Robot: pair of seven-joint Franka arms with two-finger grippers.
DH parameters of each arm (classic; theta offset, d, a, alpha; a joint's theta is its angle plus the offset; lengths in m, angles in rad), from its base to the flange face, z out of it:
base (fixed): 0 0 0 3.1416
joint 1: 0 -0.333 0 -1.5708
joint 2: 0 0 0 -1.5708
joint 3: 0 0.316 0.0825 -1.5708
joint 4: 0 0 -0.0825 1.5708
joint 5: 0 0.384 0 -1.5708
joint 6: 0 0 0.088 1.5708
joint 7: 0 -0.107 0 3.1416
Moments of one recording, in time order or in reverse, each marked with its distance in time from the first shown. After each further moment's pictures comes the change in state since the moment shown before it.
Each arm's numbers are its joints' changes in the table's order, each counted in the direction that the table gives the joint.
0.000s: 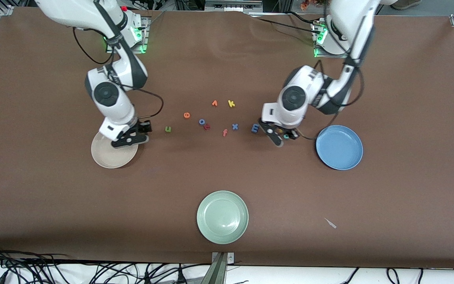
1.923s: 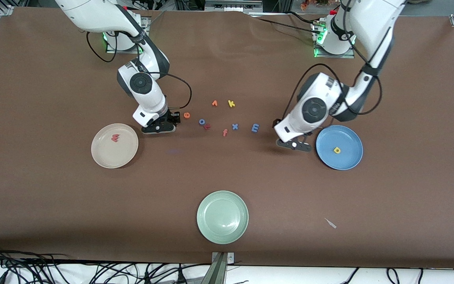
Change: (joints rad) left arm -0.186 -0.055 -0.249 0.035 -0.002 -0.057 0.837; right arm -0.007 -0.086 0.101 0.095 -0.044 -0.200 -0.268
